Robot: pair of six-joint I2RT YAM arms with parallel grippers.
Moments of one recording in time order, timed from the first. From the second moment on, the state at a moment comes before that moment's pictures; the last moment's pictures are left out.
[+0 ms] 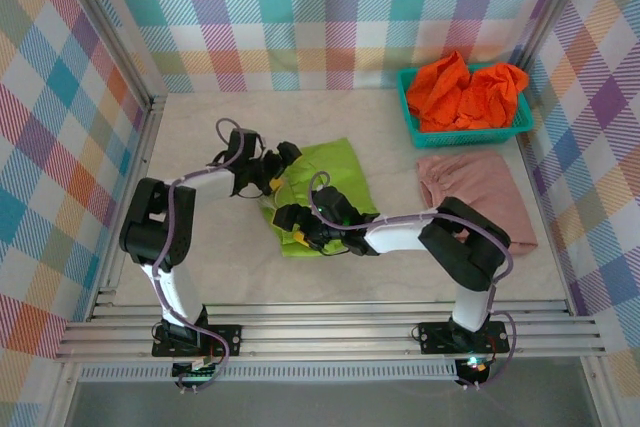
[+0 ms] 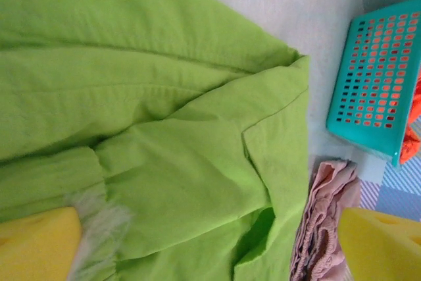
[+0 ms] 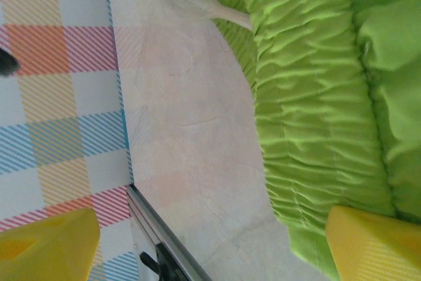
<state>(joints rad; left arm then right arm) -0.24 1.81 1.08 -0.01 0.46 -0.99 0.94 1.78 0.88 0.35 -0.31 1.25</state>
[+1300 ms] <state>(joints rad) -0.29 1.58 0.86 -0.19 0.38 -0.82 0.59 1.44 0.64 0.00 -0.49 0.98</state>
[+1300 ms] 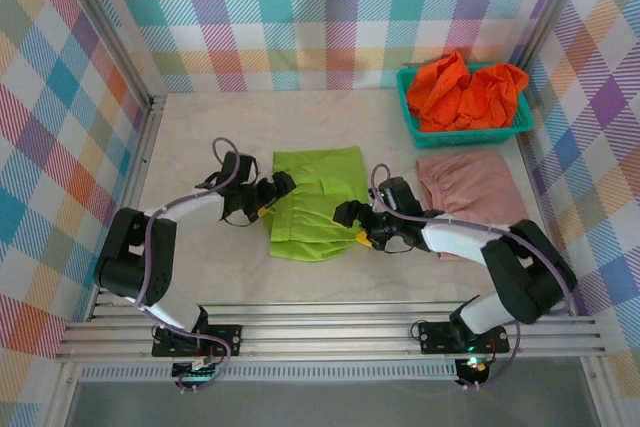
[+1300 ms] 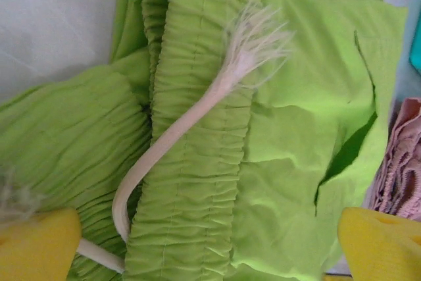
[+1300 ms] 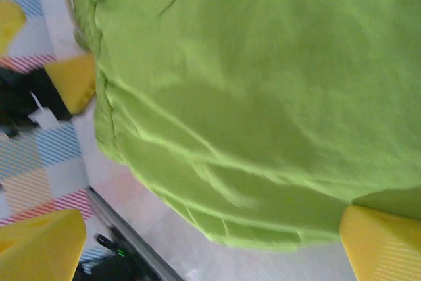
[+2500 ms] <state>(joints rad) -0.40 1.56 0.75 -0.01 0.43 -0.86 0.27 1.89 1.20 -0.51 -0.71 0.34</state>
